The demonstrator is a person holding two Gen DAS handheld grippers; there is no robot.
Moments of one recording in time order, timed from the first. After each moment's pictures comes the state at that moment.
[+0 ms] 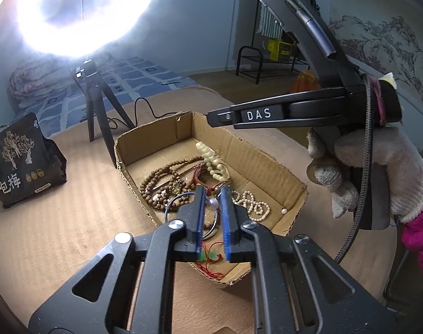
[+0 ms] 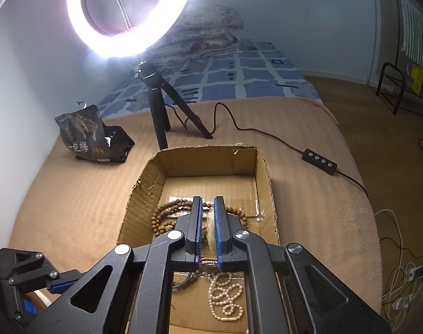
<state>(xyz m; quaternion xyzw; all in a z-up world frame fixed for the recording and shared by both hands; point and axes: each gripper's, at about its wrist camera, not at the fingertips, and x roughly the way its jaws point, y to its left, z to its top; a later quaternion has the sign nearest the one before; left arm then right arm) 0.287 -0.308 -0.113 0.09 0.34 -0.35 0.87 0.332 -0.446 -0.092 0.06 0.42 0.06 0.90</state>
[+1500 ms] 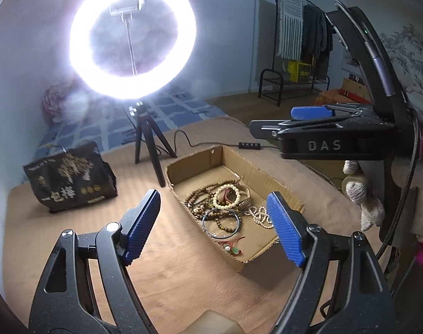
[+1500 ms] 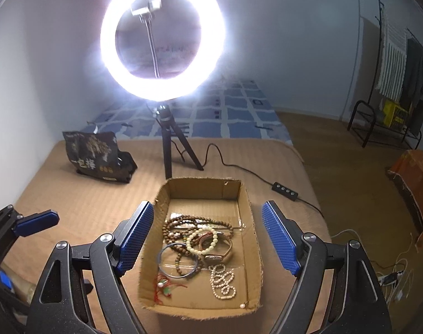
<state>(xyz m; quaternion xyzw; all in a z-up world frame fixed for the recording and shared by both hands) 0.244 -0.254 -0.027 0.09 0.29 -0.29 0.91 0.267 -0.407 -0.001 0.00 0.35 0.00 0.94</state>
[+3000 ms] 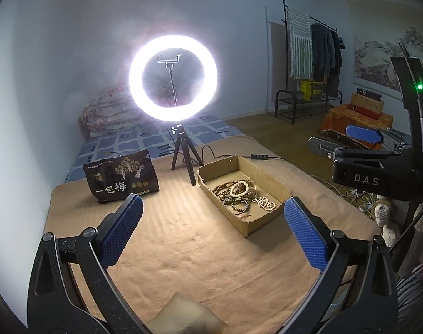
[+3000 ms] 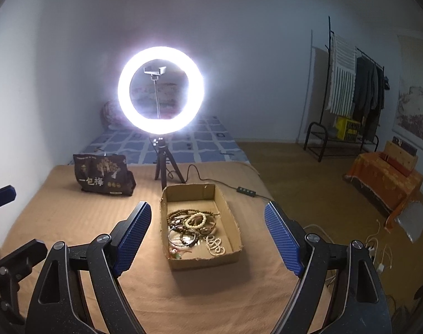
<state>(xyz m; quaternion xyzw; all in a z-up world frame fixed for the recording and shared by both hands) 0.114 -0.172 0.039 0.09 0.23 -0.24 0.94 0.106 -0.348 0.053 -0.01 0.26 -0.11 0.96</state>
